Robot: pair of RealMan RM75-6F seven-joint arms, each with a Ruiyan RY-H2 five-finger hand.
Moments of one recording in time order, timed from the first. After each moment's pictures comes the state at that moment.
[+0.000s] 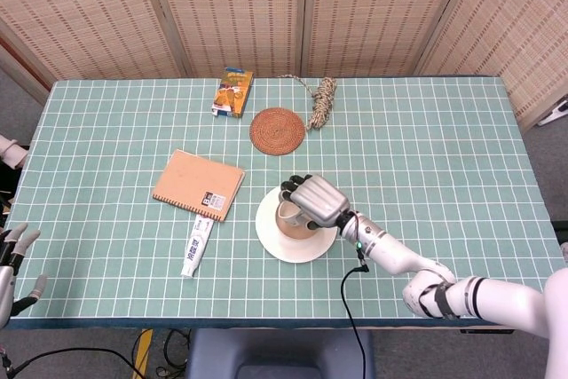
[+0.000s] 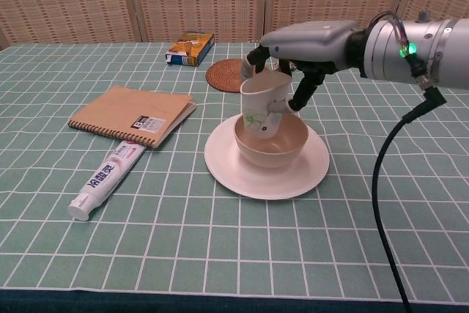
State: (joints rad) left arm -0.02 -1.11 -0.04 -1.58 1.49 1.55 0.06; right arm 0.93 -1.41 0.20 -1.52 -1.30 0.71 -0.24
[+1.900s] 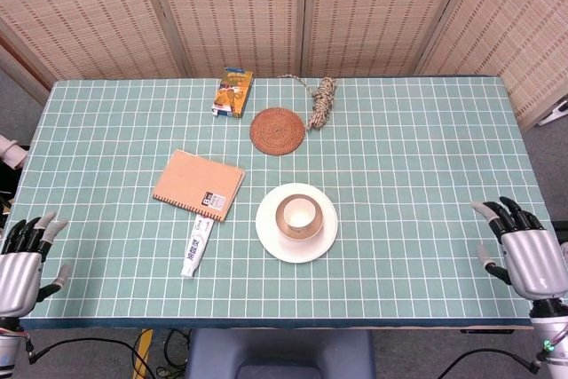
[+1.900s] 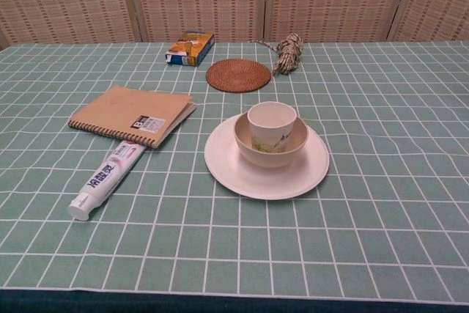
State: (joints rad) left arm -0.09 -1.12 -0.06 -1.66 1.49 1.50 0.15; right arm 0.19 -0.99 -0.07 -1.78 -1.48 1.57 -0.18
